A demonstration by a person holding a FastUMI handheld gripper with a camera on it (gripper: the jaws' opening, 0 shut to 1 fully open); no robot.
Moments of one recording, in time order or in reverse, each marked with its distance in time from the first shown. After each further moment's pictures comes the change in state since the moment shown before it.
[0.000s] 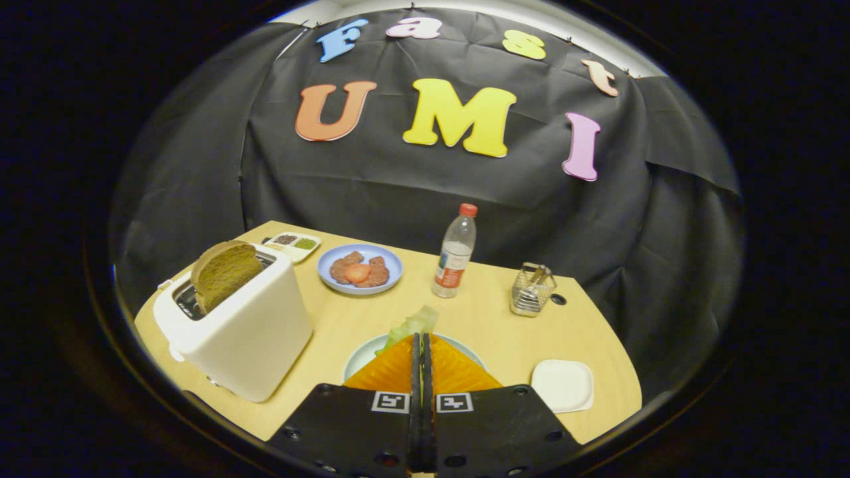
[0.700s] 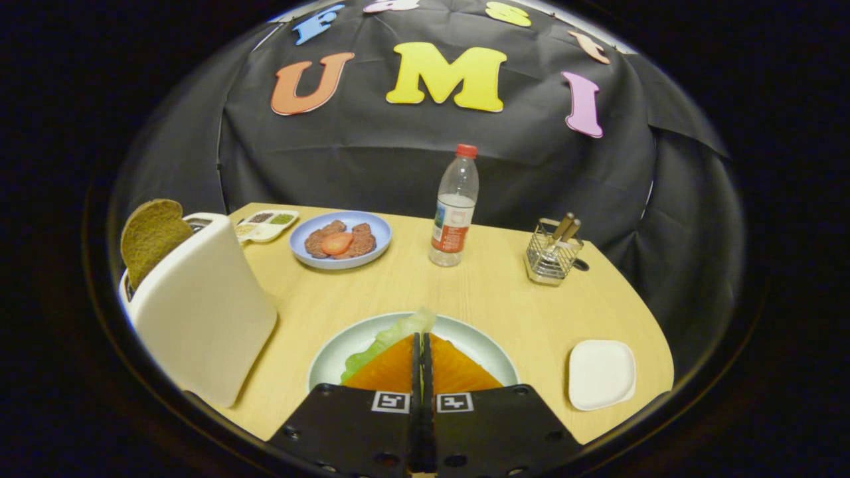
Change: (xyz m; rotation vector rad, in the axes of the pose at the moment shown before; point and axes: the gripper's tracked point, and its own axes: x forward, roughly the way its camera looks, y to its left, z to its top) arm 0.093 -0.038 -0.059 0.072 0.121 -0.036
